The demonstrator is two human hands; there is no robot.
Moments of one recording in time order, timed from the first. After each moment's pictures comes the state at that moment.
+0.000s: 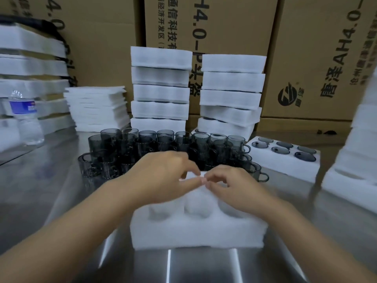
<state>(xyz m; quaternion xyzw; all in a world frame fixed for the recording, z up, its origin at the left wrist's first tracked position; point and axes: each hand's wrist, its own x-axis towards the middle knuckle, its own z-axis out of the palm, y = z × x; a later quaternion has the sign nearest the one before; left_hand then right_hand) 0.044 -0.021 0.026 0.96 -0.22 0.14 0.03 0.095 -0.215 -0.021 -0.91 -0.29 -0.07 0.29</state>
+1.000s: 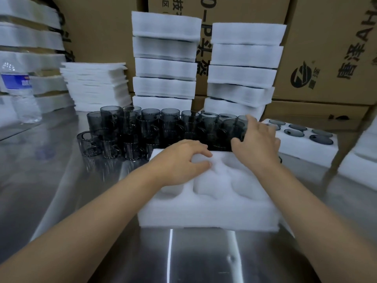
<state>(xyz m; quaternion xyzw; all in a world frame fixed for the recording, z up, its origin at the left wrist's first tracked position) 0.095 -0.022 -0.031 0.93 -0.21 0.10 0.27 0.138 -0.205 -0.014 -0.95 0.00 -0.22 0.20</state>
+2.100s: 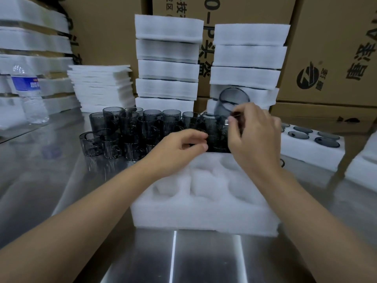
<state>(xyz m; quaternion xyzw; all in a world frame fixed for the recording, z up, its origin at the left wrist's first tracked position) 0.094 -0.024 -0.022 0.83 -0.17 0.13 0.51 0.118 -0.193 -0.004 -0.81 -0.17 -0.50 0.24</state>
